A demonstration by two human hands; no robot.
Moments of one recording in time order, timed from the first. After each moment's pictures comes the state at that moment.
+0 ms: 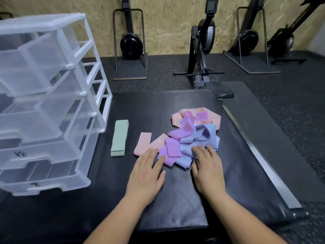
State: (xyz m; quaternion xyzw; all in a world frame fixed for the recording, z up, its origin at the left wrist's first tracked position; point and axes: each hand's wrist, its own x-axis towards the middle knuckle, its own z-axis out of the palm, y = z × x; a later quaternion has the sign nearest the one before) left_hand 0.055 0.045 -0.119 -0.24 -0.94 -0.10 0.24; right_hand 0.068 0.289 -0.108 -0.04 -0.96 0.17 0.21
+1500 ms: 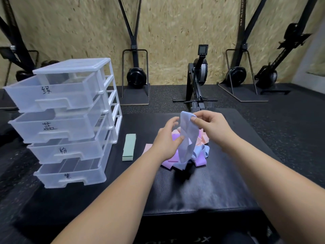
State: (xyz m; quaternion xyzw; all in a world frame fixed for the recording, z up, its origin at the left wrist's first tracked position) left_hand 0.078 0.103 0.087 -0.17 -0.85 -0.49 0.05; right_hand 0.102 0.301 0.142 0.09 -0.80 0.57 0.15
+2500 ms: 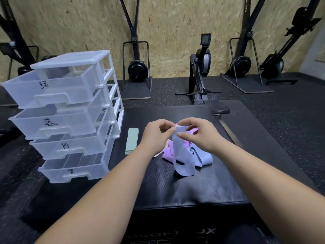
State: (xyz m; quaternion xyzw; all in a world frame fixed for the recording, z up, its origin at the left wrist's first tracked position) left_hand 0.070 0.068 0.081 -0.14 -0.82 -0.55 0.08; right_hand 0.090 0.277 0.089 0.13 -0.90 0.40 0.11
